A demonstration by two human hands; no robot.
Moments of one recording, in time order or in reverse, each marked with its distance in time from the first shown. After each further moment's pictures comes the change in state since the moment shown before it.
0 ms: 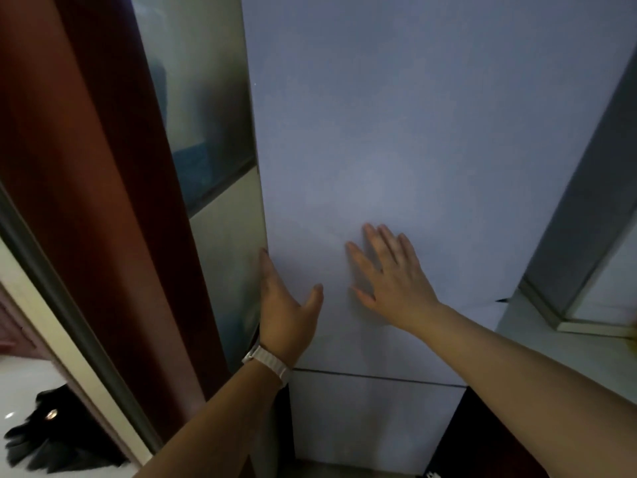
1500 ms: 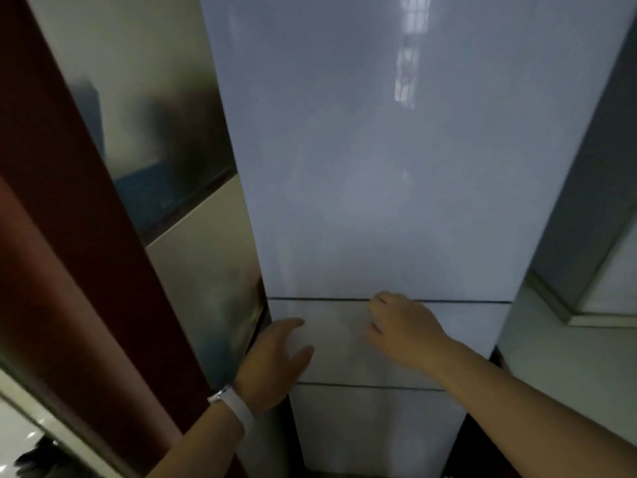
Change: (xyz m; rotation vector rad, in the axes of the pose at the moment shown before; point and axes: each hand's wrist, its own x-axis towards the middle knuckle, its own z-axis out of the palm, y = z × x) left_hand -0.006 -0.055 0.001 0.500 -0.429 0.053; right_hand -0.041 0.017 0.016 0.374 -0.416 0.199
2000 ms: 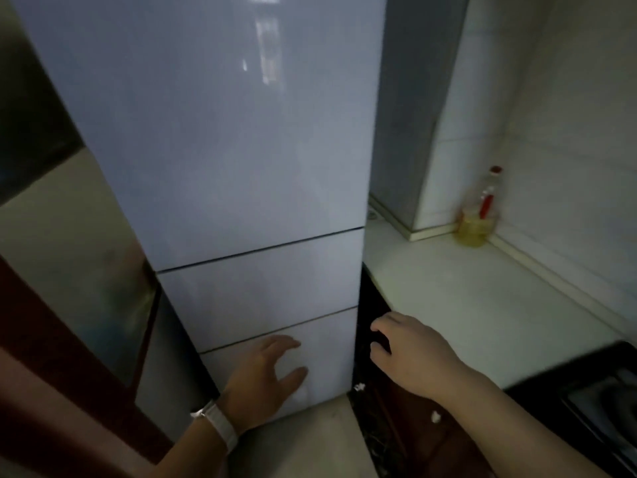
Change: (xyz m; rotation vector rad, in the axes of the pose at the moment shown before) left_hand -0.123 0.067 0.072 -0.093 -0.414 0.350; right_hand -0.265 -0.018 -0.051 0.167 -0.083 0.536
